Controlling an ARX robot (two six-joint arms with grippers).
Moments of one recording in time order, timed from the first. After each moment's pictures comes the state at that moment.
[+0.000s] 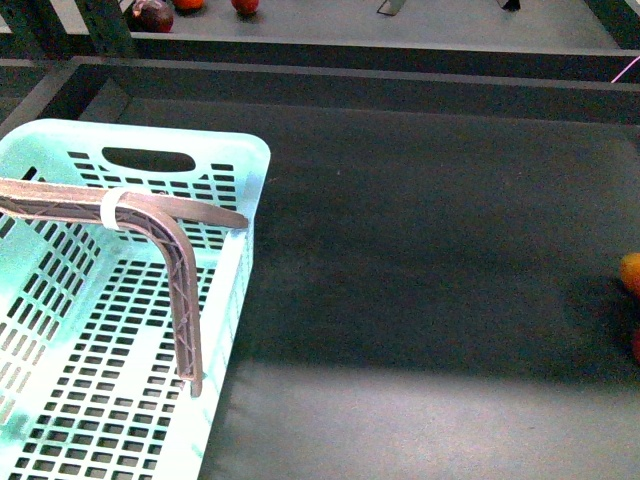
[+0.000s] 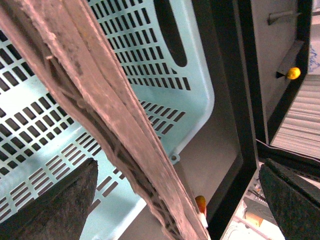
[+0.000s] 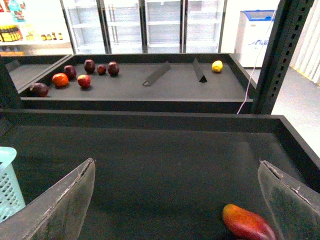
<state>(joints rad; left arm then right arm) -0.03 1.29 0.53 0.05 0.23 -1.13 0.00 0.01 0.02 0.00 0.00 0.00</state>
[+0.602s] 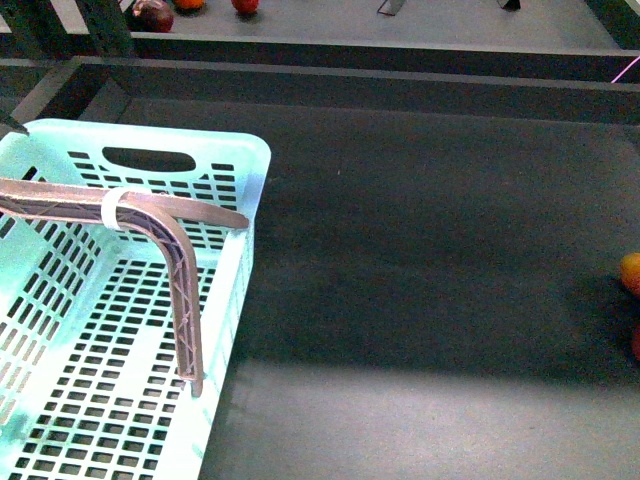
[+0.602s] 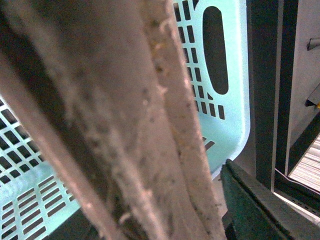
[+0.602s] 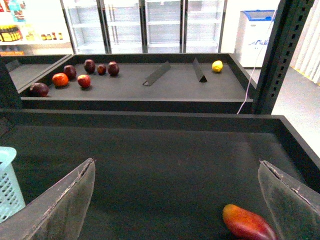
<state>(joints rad) -0.01 1.51 0.60 0.08 0.18 -1.20 0.00 0.01 0.02 0.00 0.00 0.00</state>
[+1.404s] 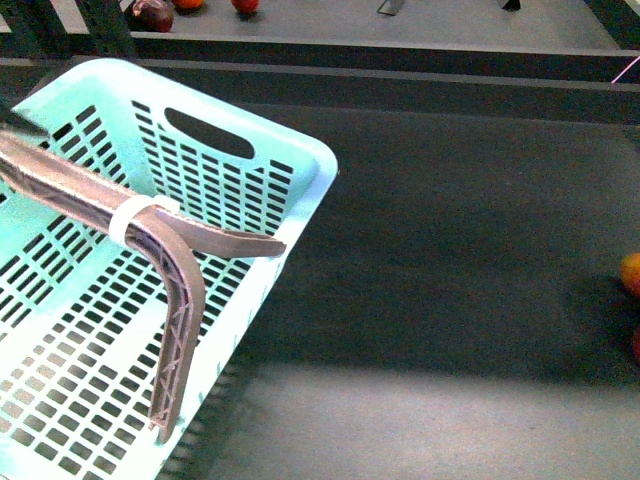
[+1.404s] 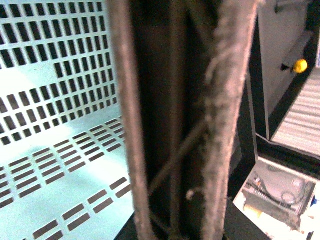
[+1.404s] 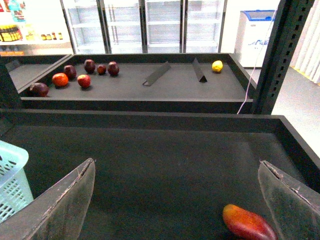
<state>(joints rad) -0.17 1.37 0.70 -0.04 0.20 -1.18 0.00 0.01 0.02 0.00 0.00 0.00</state>
